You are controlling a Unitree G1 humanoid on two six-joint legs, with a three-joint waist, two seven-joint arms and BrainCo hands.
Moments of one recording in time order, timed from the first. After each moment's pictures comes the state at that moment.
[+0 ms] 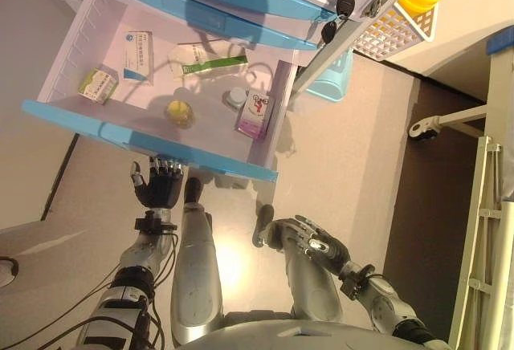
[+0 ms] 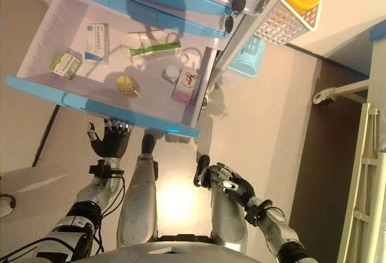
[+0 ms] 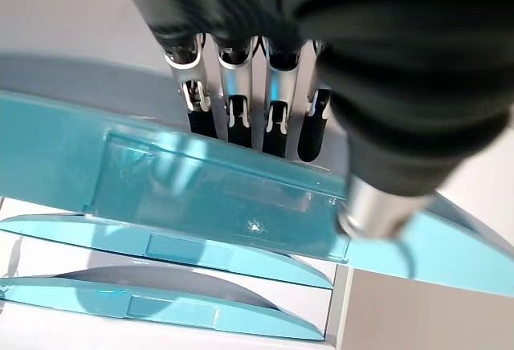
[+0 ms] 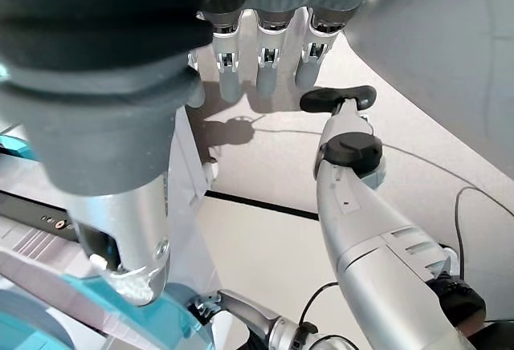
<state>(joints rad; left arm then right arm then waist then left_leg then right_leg) -0.25 0.31 0.04 0.85 -1.85 0.22 -0.89 0.05 -0.33 0.37 0.66 0.84 -0.11 0.68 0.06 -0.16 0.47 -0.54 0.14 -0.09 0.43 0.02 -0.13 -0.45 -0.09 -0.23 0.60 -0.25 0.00</state>
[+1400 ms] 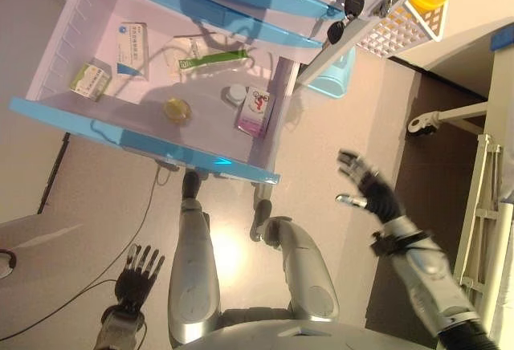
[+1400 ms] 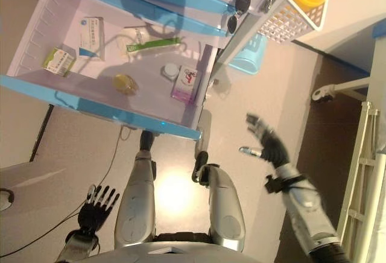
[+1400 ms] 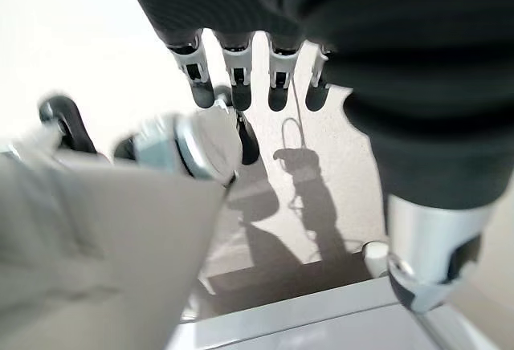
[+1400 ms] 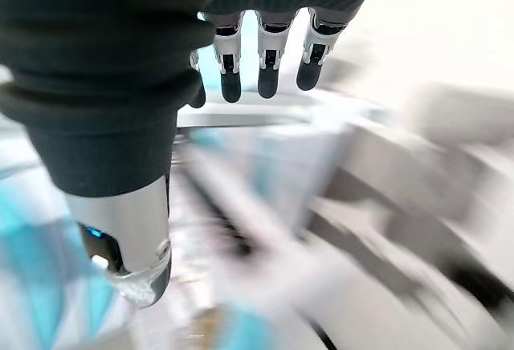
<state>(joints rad) 0.15 0.35 0.03 0.97 -1.29 -0.14 -0.47 0.17 -0.61 0.09 -0.16 0.41 -0.33 0.11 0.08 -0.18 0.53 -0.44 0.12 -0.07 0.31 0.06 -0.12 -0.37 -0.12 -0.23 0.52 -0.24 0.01</state>
